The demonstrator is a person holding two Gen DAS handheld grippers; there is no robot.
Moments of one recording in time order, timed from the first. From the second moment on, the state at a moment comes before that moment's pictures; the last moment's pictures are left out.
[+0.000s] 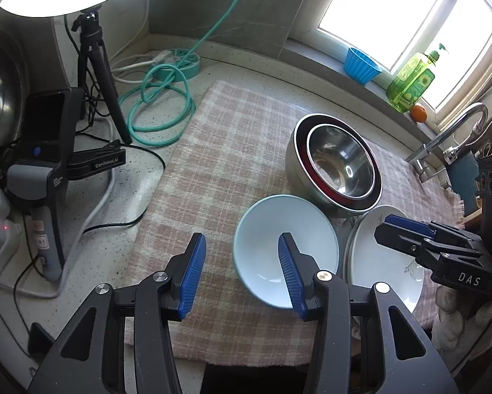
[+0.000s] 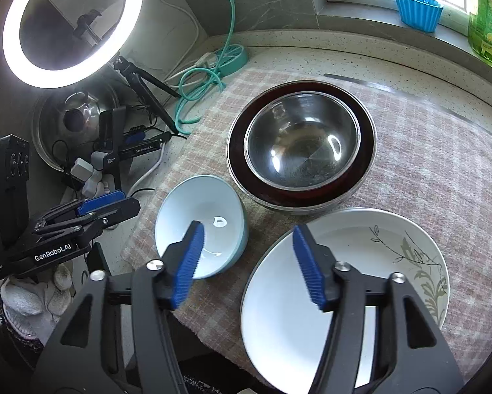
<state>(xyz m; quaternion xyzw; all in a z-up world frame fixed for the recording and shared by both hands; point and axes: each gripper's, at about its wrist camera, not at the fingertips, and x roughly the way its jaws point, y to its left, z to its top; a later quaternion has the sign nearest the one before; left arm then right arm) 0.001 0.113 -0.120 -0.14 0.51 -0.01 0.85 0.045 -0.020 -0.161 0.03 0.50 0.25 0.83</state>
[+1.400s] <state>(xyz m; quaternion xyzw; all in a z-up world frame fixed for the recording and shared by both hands) 0.006 0.120 -0.172 -0.23 0.55 -0.04 0.80 0.068 0.016 -0.214 0.03 0.56 0.25 0.79</state>
